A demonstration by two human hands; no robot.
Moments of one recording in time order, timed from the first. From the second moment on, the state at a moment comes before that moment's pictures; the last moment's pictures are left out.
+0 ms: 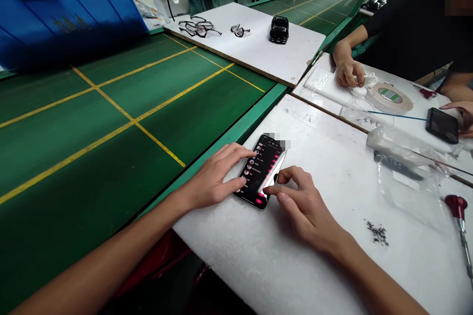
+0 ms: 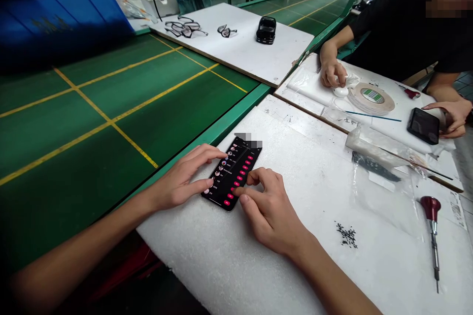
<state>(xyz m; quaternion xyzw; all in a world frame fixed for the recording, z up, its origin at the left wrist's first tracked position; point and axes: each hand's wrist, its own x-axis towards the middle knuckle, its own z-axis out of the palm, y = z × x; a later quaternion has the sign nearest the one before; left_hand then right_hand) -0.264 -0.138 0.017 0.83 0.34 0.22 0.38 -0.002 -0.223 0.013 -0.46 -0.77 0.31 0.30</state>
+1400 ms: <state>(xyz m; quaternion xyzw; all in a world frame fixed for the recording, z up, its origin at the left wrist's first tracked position) -0.261 -0.140 0.018 0.83 0.35 0.22 0.36 -0.004 -0.219 0.008 -0.55 -0.72 0.29 0.32</state>
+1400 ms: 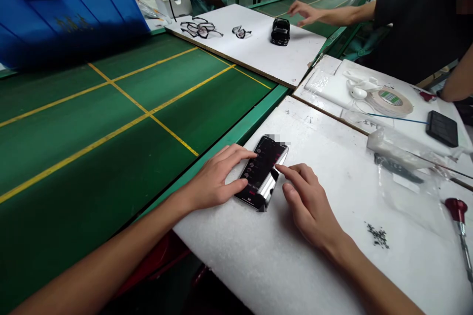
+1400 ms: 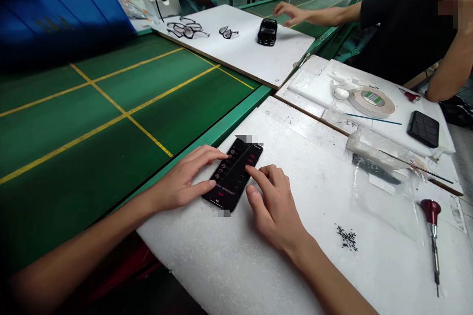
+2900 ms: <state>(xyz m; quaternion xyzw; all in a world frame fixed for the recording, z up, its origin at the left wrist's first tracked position) -0.263 -0.139 0.018 0.84 0.34 0.22 0.37 -0.001 -0.221 0.009 -0.52 -0.72 0.30 0.34</state>
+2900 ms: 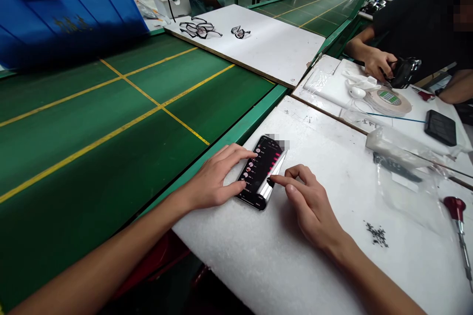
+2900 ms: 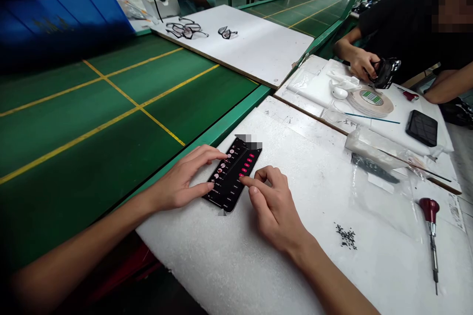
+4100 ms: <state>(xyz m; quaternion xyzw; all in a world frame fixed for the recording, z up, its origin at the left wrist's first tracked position) -0.262 -0.139 0.017 0.84 0.34 0.22 0.35 -0.001 -0.221 0.012 -0.49 -0.74 0.31 0.33</state>
